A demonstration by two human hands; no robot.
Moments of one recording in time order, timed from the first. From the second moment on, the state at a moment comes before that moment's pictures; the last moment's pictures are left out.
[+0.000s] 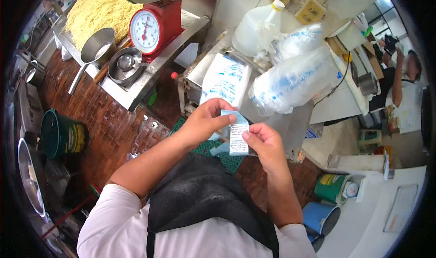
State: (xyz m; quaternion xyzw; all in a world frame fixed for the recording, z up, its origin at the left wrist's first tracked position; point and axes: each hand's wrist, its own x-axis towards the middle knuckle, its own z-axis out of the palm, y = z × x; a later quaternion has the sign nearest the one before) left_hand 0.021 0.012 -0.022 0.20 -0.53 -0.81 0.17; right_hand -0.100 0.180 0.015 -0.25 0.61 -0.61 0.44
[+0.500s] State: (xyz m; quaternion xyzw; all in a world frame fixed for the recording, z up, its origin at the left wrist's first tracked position) left_hand 0.043 0.022 -0.024 0.24 -0.40 -0.88 0.06; right_hand -0.082 0.168 0.015 -0.38 0.70 -0.52 0.29
